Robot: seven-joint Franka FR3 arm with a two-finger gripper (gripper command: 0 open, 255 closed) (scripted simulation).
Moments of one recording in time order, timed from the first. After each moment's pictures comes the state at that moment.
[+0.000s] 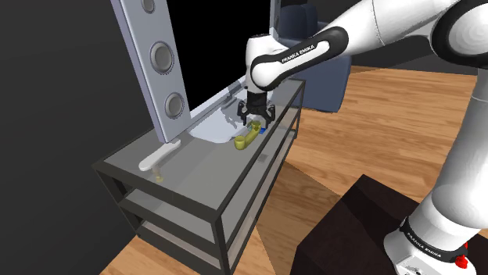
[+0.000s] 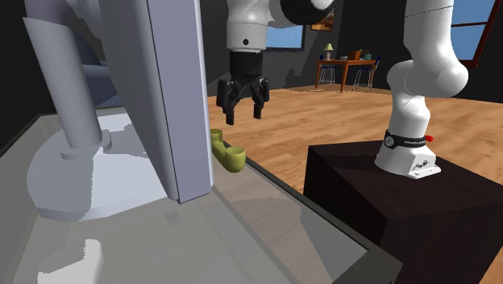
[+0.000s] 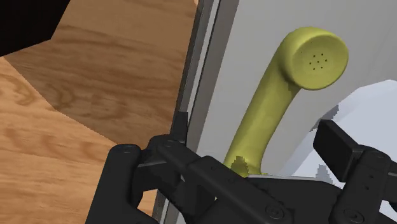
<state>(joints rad) -0.13 0.22 0.32 -1.87 -0.09 2.12 1.20</state>
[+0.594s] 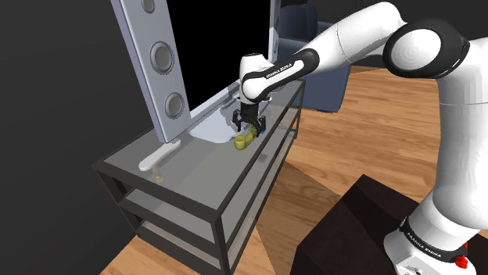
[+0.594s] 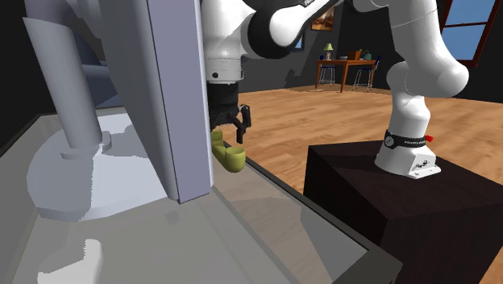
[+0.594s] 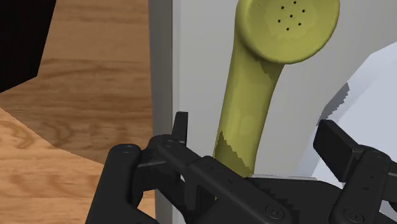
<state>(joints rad) -0.11 0.46 0.28 -1.70 -0.09 2.18 1.36</state>
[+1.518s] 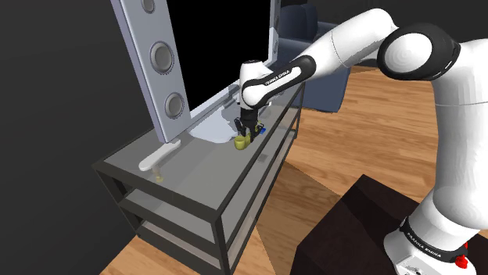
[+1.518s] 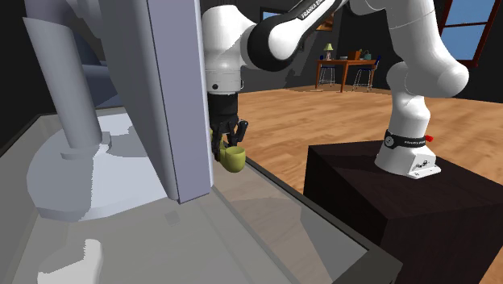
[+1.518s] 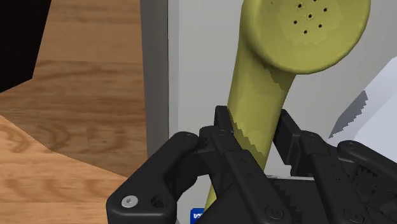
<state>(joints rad) -0.10 0.49 0.27 -1.71 -0.10 2.22 1.37</state>
